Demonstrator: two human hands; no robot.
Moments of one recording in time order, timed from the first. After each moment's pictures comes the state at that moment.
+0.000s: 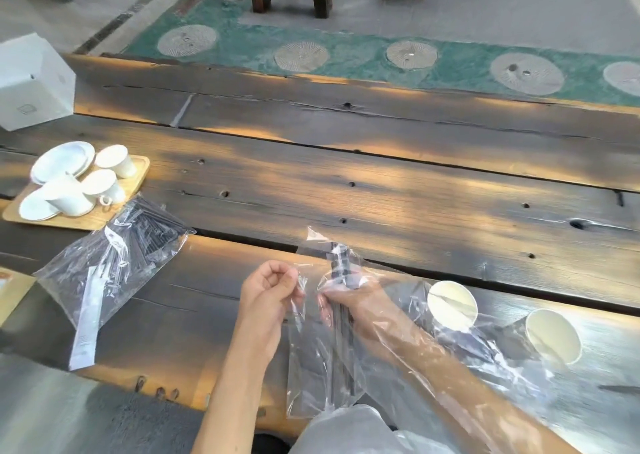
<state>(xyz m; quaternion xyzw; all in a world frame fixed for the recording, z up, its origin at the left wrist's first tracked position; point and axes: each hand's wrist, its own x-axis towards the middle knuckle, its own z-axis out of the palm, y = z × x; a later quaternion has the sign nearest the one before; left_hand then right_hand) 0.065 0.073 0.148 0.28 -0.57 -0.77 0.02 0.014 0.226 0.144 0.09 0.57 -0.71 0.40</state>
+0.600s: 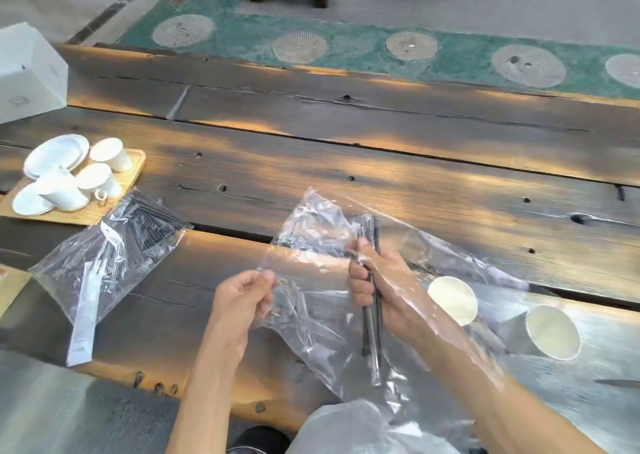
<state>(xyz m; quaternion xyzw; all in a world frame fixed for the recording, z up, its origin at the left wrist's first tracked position) 0.076 0.037 0.131 0.35 -0.65 -0.68 -0.03 -0.011 0.243 0.152 0.15 0.43 -0.82 0.36</state>
